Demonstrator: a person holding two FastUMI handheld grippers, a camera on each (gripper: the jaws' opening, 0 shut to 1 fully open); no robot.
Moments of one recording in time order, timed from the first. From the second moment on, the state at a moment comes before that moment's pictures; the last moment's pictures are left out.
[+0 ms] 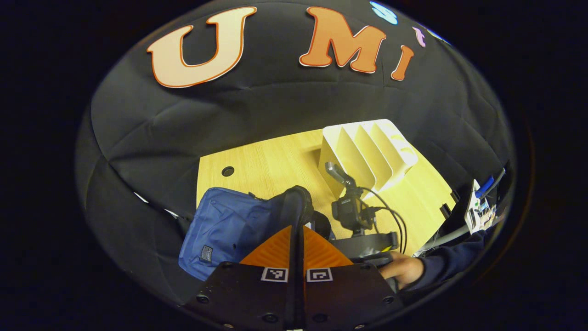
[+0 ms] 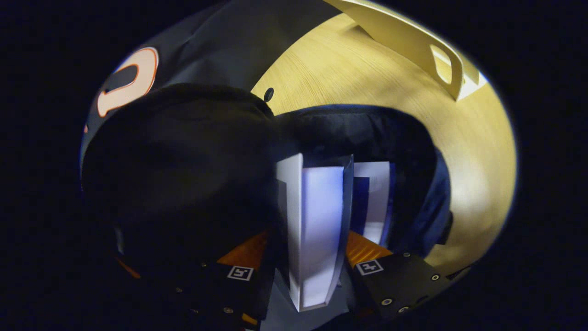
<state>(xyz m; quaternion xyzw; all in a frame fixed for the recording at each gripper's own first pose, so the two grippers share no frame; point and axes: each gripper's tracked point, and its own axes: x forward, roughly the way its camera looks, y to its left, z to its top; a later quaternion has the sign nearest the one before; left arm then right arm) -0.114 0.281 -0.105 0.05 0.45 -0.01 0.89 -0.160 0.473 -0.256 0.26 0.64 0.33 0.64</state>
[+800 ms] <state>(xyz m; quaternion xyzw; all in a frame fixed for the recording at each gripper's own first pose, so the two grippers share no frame) -0.116 0.249 -0.160 0.00 0.46 0.03 0.89 -0.112 0.355 -0.211 0.18 0.59 0.37 0.69</state>
